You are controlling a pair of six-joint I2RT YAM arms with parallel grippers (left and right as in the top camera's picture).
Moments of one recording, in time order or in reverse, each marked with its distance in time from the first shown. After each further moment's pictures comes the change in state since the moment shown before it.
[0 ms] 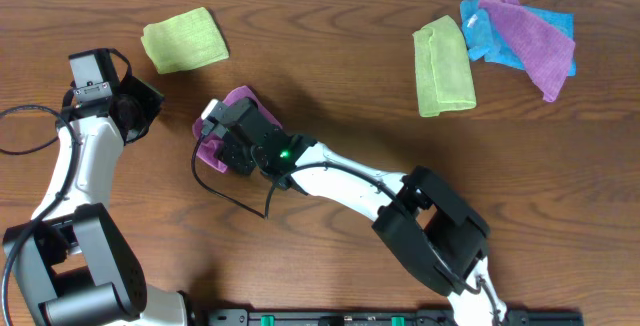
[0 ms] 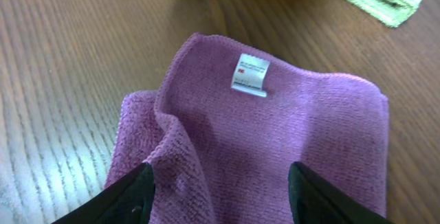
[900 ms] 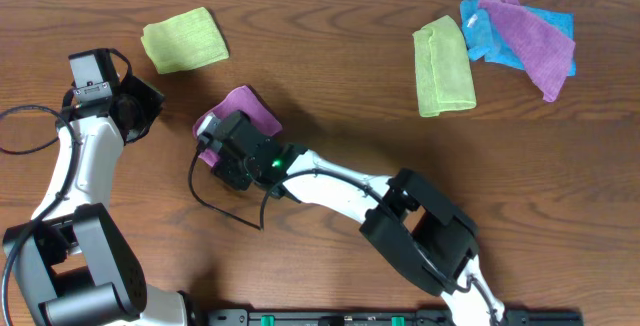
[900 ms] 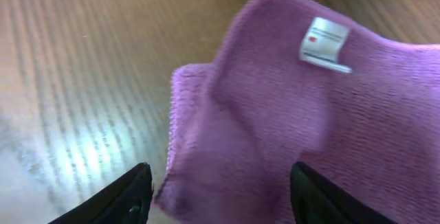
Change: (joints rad) left arm 0.000 0.000 0.000 0.000 0.020 0.000; right arm 0.042 0.038 0.000 -0.034 -0.040 0.015
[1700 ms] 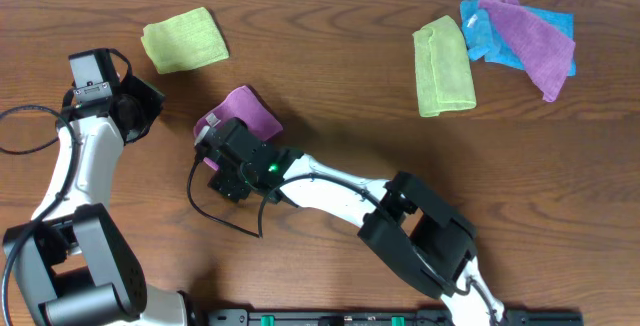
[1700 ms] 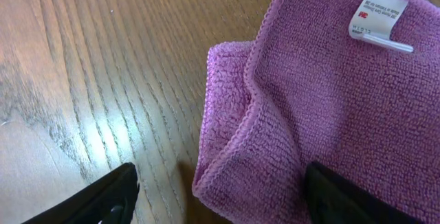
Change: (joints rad) left arm 0.000 -0.004 0.000 -0.002 0.005 0.000; right arm 0.018 -0.003 0.000 -0.059 -0.024 0.013
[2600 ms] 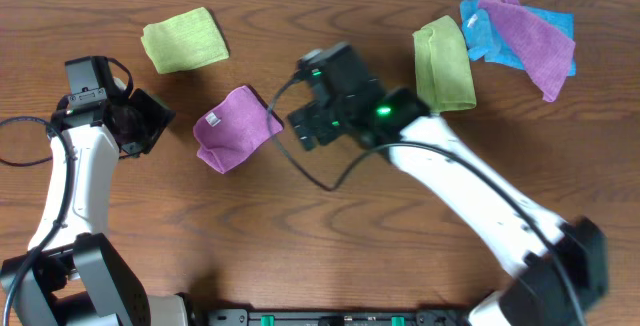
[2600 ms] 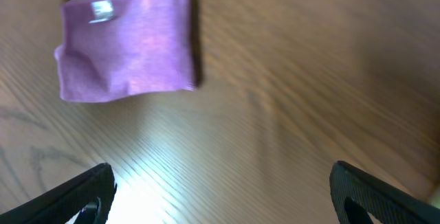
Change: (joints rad) left arm 0.002 -0.091 0.005 -0.237 0.122 0.032; right arm -0.334 -0.500 -0.006 -0.544 0.051 0.151
